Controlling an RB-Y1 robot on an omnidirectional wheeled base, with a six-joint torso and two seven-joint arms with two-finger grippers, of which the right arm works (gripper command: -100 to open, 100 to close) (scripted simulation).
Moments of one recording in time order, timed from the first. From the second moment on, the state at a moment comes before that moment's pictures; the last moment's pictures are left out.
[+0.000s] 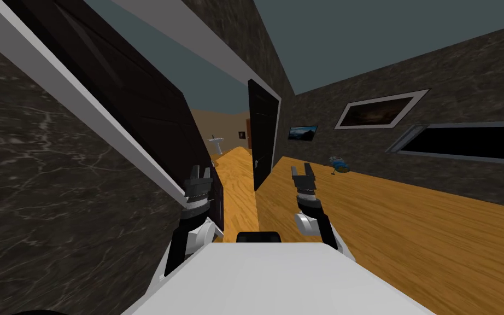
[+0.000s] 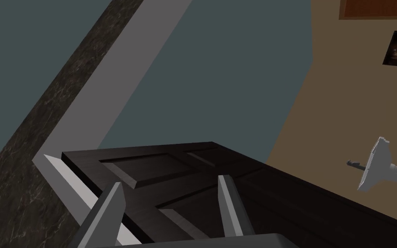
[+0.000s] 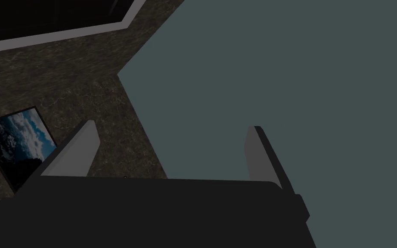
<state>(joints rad) 0.39 -0.06 0.06 -2.11 -0.08 -0.60 0.00</state>
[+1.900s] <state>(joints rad) 0.19 -0.09 0.08 -1.61 -0.04 -0.67 -0.02</state>
